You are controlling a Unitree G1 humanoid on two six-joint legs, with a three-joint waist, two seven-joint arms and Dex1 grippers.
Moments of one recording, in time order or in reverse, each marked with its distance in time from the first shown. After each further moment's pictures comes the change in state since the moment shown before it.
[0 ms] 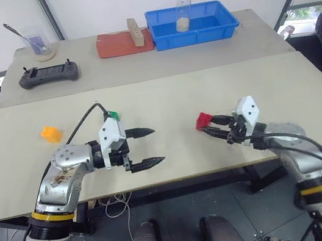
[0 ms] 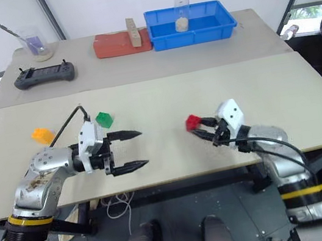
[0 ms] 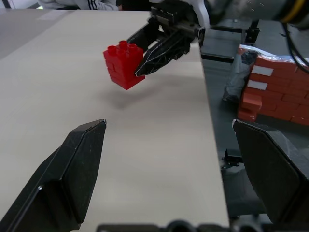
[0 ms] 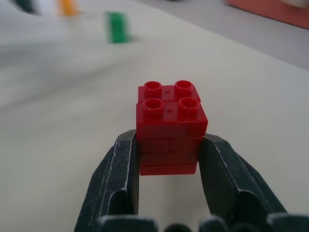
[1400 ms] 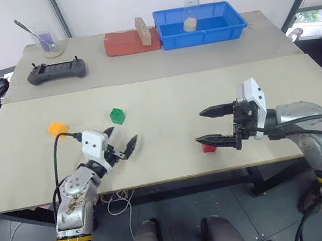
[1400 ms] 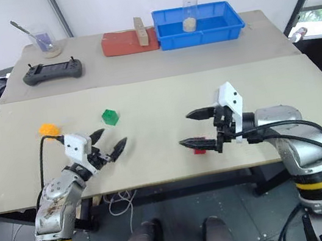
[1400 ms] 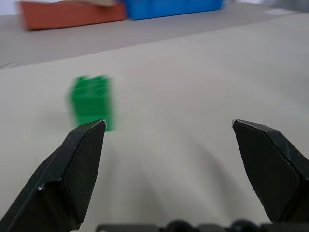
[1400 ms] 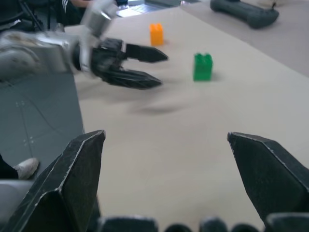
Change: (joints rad) left arm 0.116 -0.277 0.201 0.167 0.196 -0.113 0.712; right arm 0.021 -0.088 -0.121 -0.508 0.233 0.509 -0.069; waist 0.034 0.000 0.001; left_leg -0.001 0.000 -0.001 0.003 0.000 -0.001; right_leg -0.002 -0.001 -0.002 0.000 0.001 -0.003
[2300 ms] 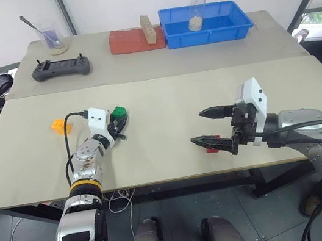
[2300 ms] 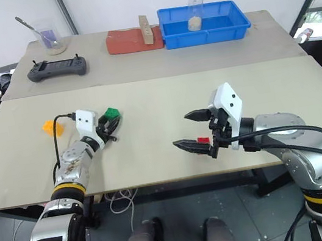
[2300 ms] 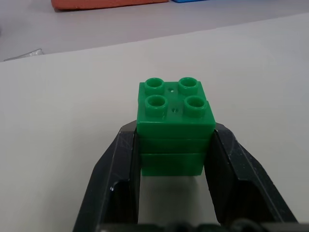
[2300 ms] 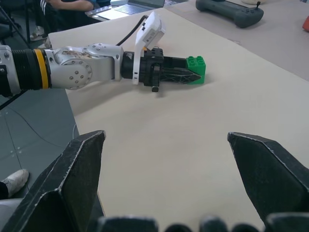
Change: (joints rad) left arm -0.485 -0.036 -0.010 0.867 0.093 -0.348 -0.071; right arm 0.047 -0.042 -0.014 -0.108 0.087 0.076 -0.174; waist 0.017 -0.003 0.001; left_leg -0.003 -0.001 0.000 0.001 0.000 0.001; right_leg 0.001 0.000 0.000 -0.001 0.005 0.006
